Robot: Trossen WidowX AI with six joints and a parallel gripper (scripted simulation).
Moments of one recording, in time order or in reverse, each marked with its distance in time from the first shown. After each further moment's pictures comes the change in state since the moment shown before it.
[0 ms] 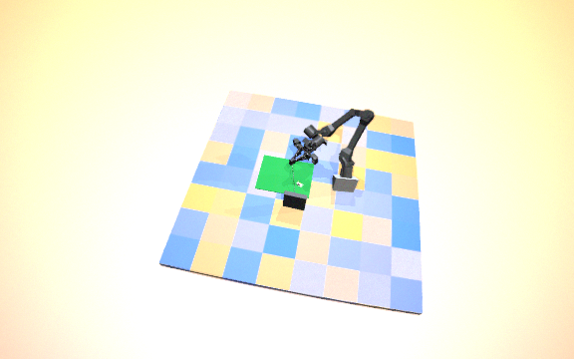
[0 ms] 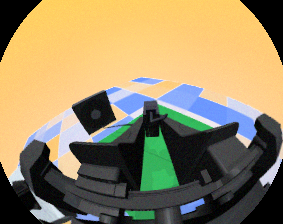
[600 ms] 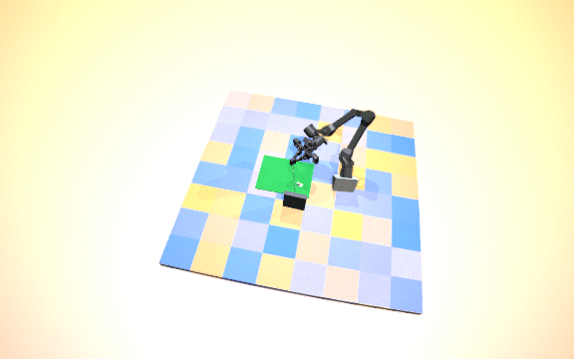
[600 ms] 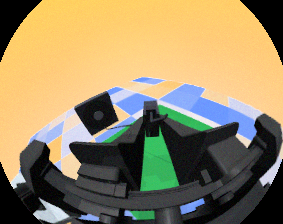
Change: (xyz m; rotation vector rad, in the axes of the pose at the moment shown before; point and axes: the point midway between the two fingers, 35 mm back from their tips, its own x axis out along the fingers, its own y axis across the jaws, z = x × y) arm 0.000 0.004 0.006 0.011 0.008 0.014
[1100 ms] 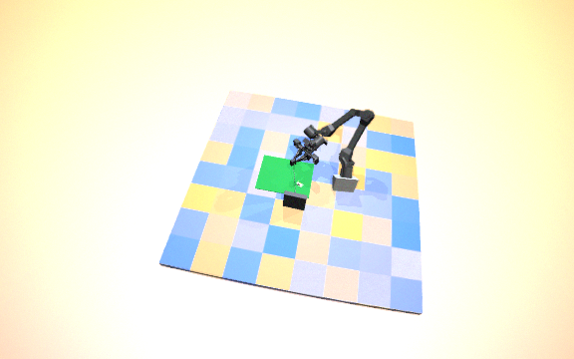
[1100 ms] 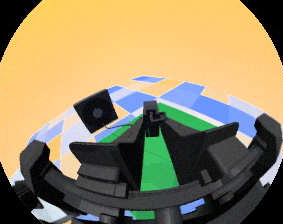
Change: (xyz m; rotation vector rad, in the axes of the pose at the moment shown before) arm 0.000 0.000 -0.008 0.005 0.007 0.002
